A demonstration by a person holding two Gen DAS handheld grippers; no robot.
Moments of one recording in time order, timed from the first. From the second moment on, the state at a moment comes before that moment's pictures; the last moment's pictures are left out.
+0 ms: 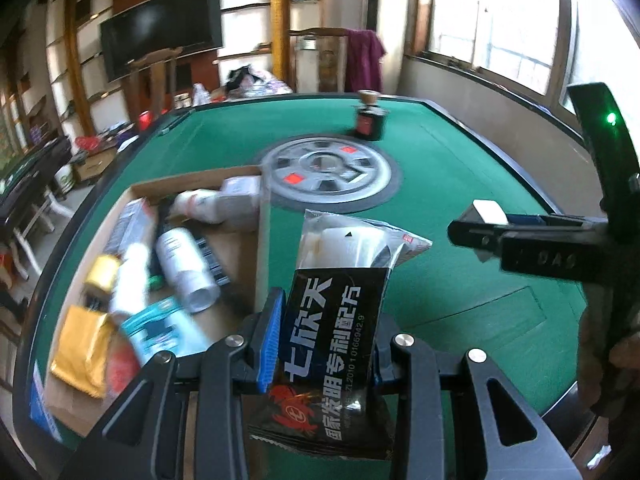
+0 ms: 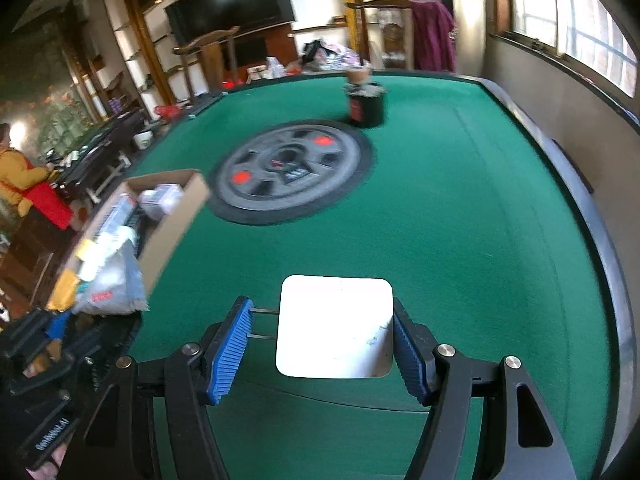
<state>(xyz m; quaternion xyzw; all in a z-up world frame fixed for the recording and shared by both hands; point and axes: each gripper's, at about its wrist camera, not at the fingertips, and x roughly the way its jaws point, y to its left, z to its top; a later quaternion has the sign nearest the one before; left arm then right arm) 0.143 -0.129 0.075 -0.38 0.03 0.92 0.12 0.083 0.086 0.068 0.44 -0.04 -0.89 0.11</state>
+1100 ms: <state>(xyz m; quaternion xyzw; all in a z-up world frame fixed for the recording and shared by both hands) 0.146 -0.222 0.036 -0.44 -0.09 0.88 0.12 -0.025 -0.119 0.034 0.51 0.01 -0.83 0.22</state>
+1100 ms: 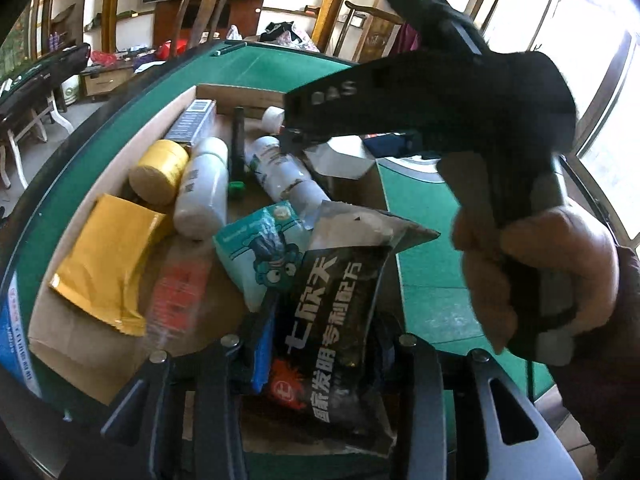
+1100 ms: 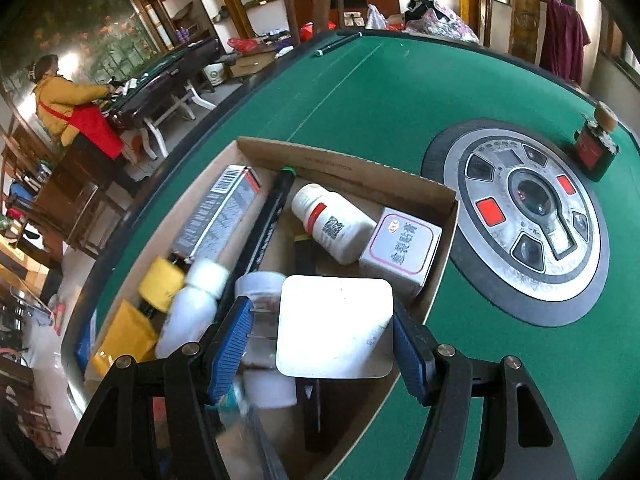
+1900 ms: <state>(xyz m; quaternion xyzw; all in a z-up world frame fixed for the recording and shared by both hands) 0.172 -0.238 0.080 -0.33 -0.08 0.94 -0.01 0.019 -0.081 0.090 0.41 -0.03 -0.89 0.21</state>
